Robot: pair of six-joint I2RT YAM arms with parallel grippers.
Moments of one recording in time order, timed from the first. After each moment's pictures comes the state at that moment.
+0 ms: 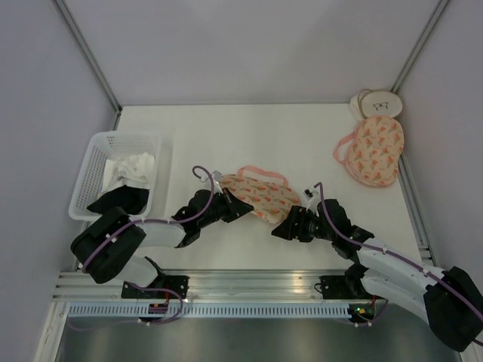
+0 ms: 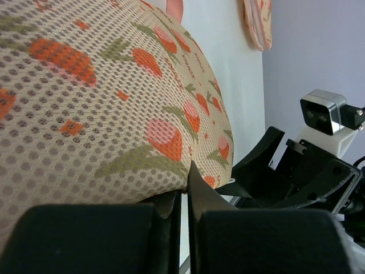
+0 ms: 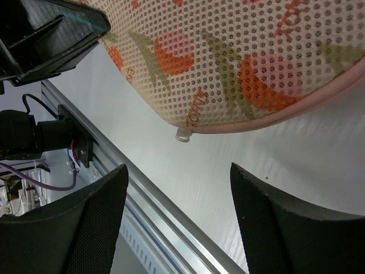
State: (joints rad) left arm -0.75 1.45 0.37 0.73 0.13 -1.07; right arm 0.59 0.87 0.23 0.05 -0.38 0.82
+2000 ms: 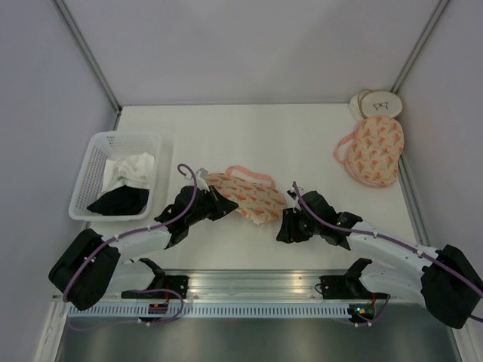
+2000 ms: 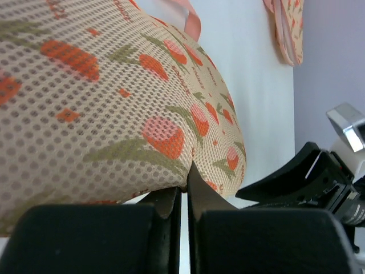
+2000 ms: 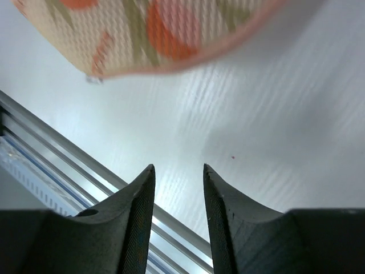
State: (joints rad) left arm -0.64 1.22 0.35 0.44 0.16 -0.95; right arm 0.74 1.06 0.47 -0.26 -0.21 0.59
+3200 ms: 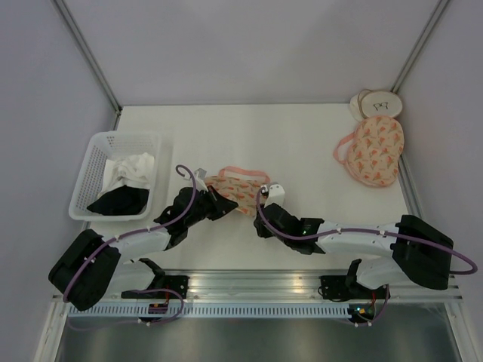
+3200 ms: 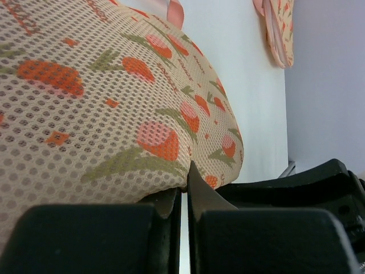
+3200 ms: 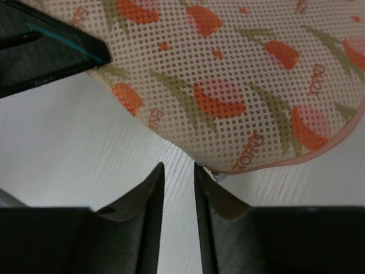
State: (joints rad) left arm -0.63 1.22 0.33 0.49 0.14 -0.96; right arm 1.10 1.34 0.61 0.03 0.38 0.69
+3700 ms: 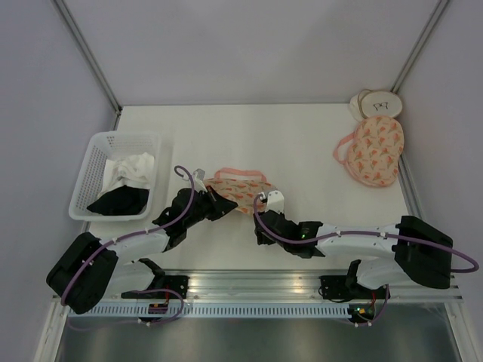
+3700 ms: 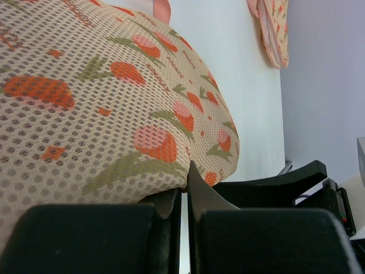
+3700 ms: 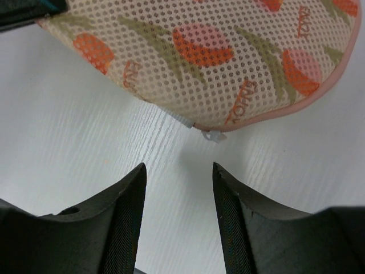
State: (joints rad) left arm -0.63 1.19 0.32 0.50 0.14 -0.96; right arm 1.16 1.36 0.63 -0.11 0.46 0.71
